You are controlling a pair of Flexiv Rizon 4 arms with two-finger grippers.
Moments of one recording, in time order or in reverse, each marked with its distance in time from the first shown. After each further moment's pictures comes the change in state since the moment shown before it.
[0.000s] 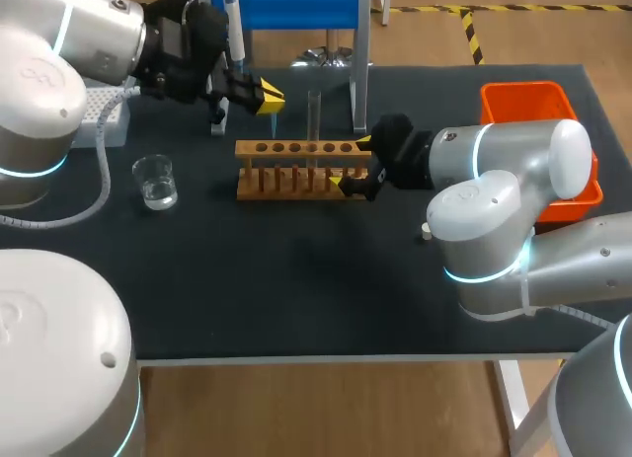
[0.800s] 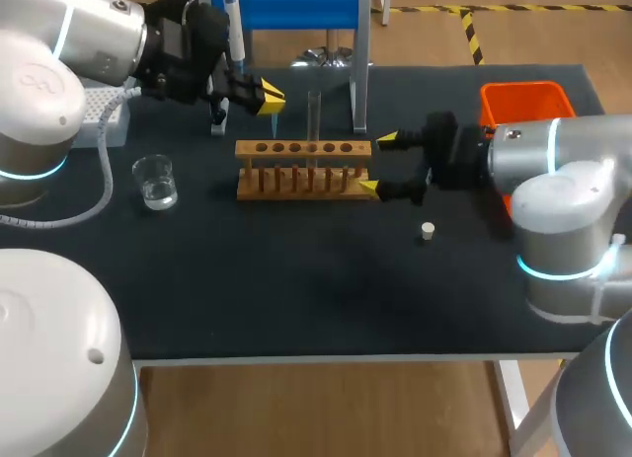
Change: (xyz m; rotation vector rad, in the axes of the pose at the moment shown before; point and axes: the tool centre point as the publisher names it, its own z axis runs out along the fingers) left arm 0.000 0.000 0.001 0.000 -0.002 0.000; right arm 0.029 0.022 -0.085 -0.170 0.219 -0.074
